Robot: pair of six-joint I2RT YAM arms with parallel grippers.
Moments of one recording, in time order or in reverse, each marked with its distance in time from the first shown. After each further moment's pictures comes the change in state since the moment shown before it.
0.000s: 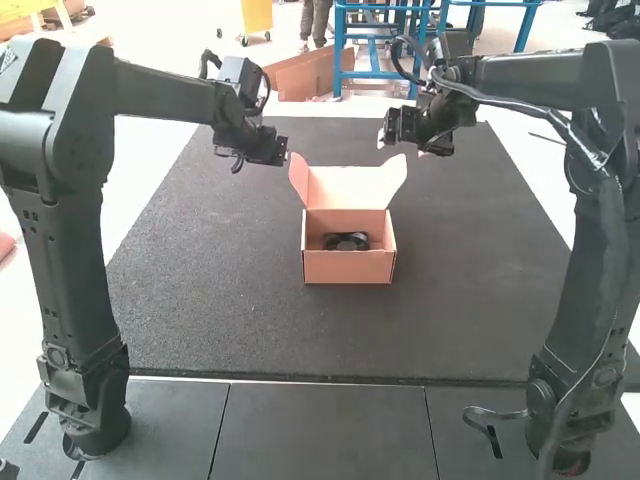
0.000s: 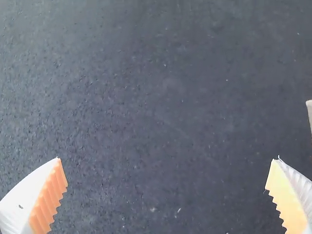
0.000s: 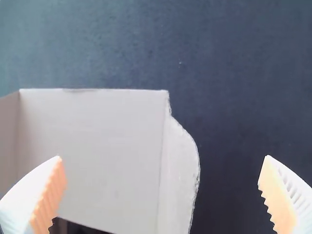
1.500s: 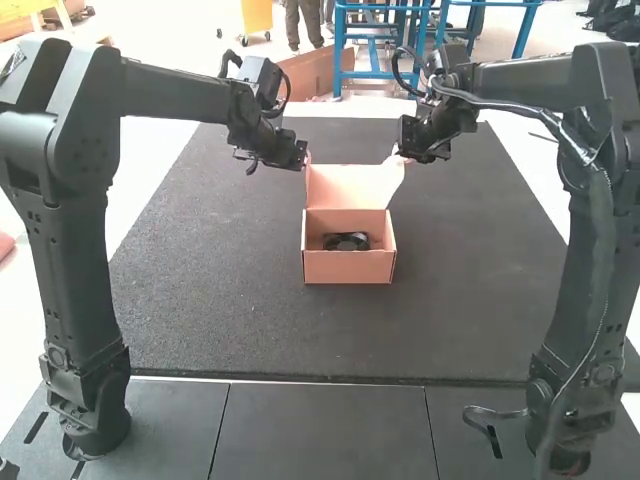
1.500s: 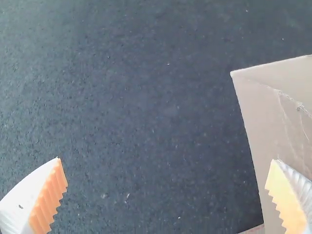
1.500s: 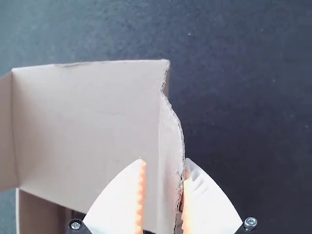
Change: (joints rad) left arm -0.075 0.000 0.017 -0.057 0.034 -0.008; right arm -0.020 0.035 0.003 -0.025 -0.078 0.016
